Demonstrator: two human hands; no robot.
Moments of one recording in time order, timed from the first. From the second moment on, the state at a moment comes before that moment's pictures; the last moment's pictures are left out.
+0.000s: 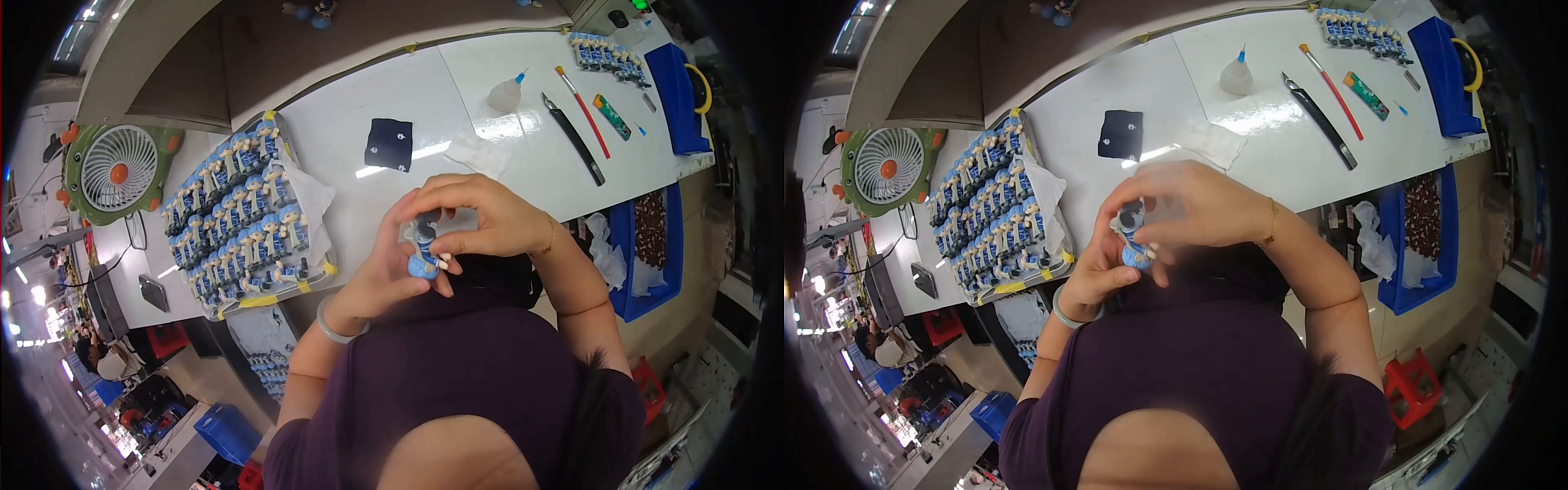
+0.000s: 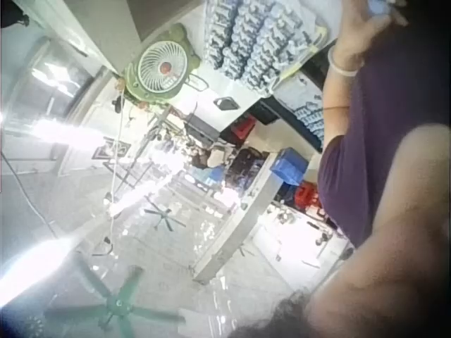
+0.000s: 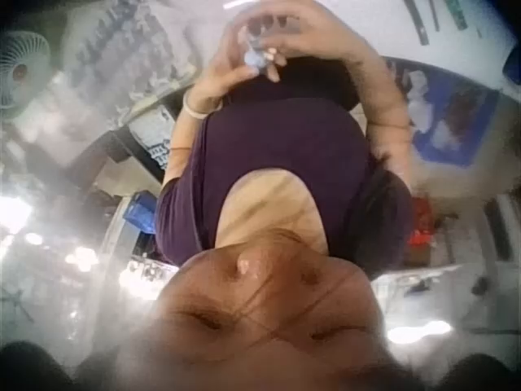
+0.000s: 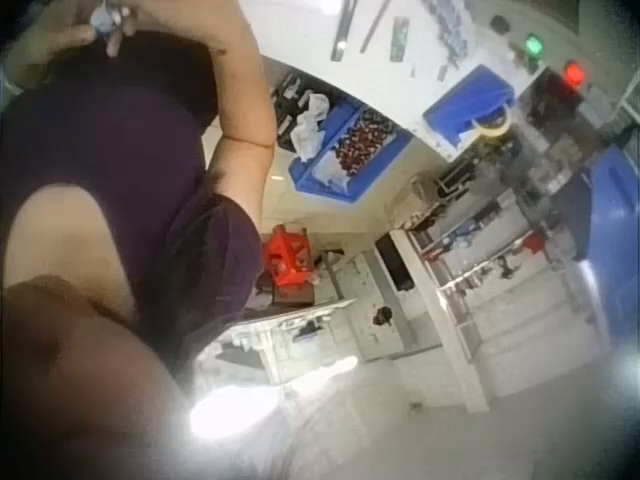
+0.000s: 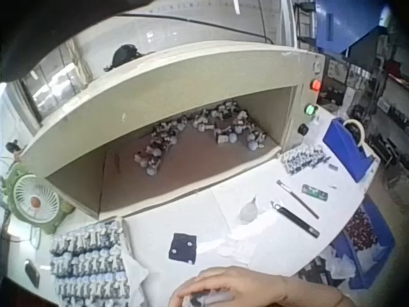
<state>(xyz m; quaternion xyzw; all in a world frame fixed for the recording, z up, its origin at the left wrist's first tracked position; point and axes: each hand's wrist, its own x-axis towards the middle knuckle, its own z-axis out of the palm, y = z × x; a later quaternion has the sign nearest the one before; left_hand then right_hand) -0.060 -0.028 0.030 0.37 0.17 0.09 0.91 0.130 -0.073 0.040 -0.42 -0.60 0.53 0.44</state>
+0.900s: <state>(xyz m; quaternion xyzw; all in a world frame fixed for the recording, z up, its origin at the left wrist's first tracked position) -0.070 -0.029 0.032 0.84 0.18 0.27 0.43 0.206 -0.063 -0.028 -0.75 -0.44 0.16 0.47</state>
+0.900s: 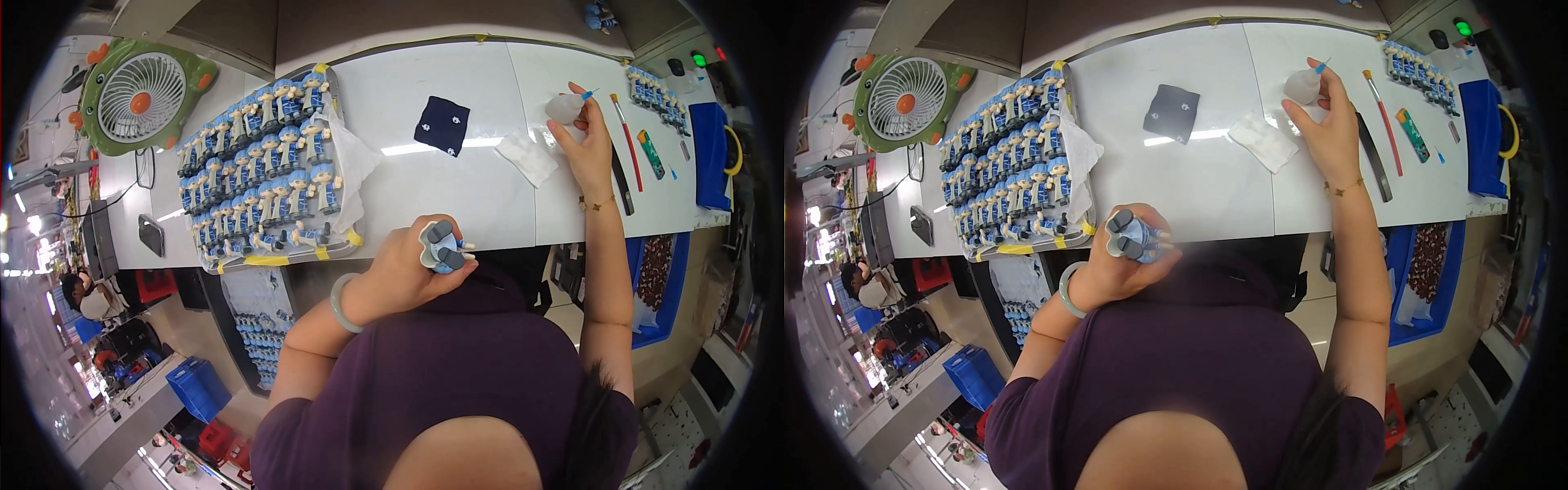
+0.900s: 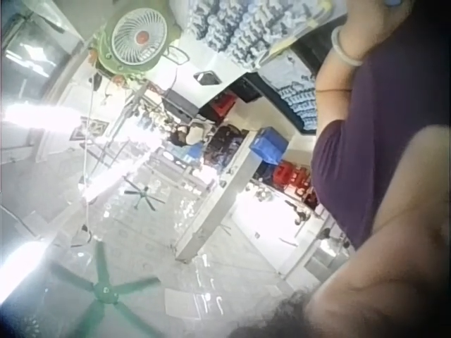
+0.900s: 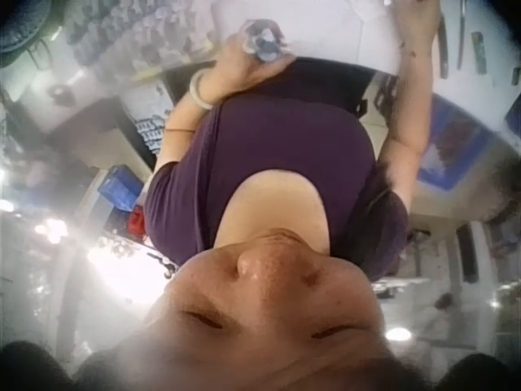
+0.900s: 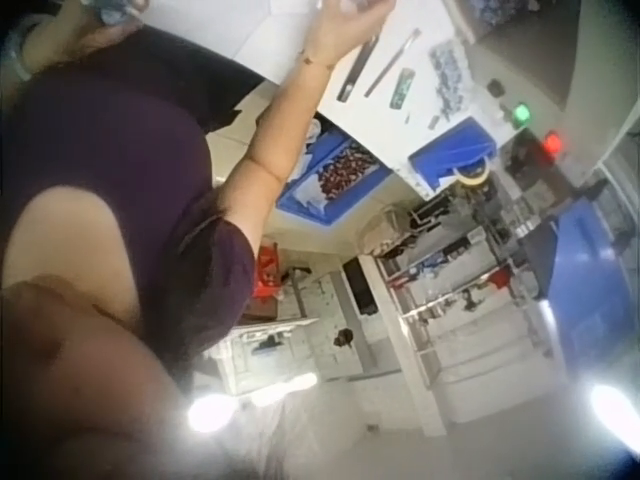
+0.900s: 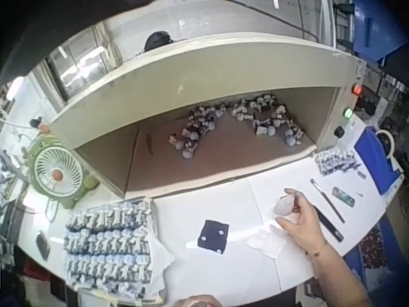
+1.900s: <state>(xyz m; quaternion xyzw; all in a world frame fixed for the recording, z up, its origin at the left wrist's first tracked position) -0.070 -0.029 0.033 0.81 0.24 0.34 0.41 0.121 -0.129 0.044 -0.62 -0.60 0.22 0.45</state>
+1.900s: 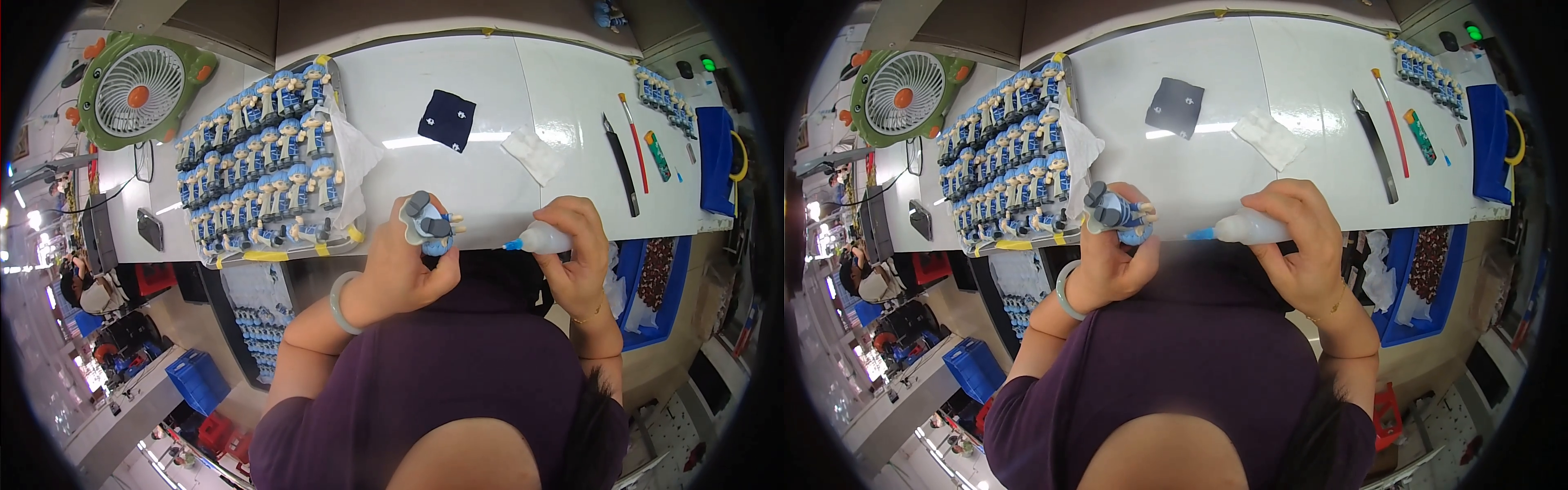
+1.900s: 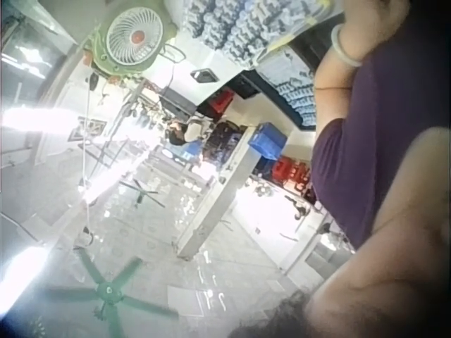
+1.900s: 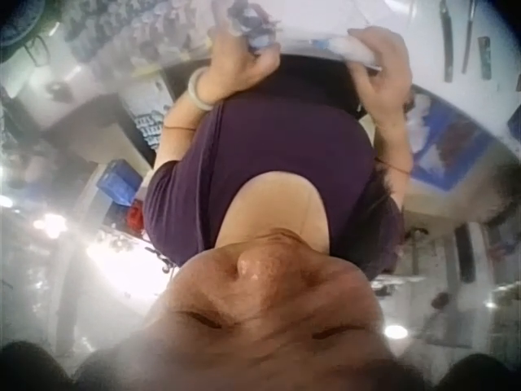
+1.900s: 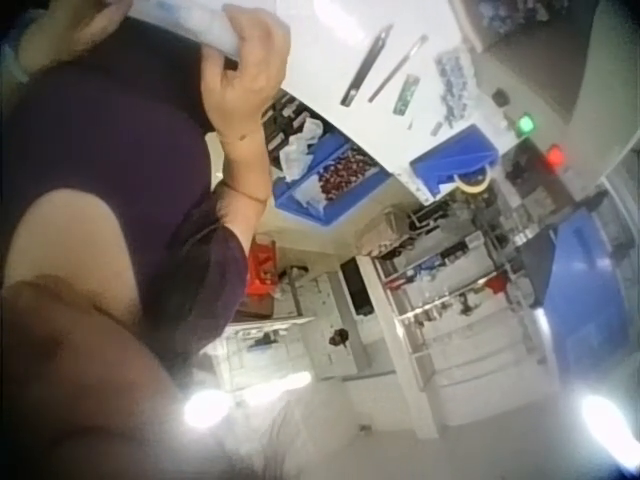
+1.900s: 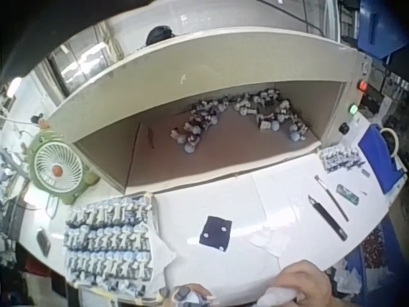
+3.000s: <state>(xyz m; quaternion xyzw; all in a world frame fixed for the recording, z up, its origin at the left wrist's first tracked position) -0.068 -0.031 0.038 0.87 0.26 0.34 0.23 0.118 -0.143 0.062 -0.64 -0.70 -0.09 0.31</state>
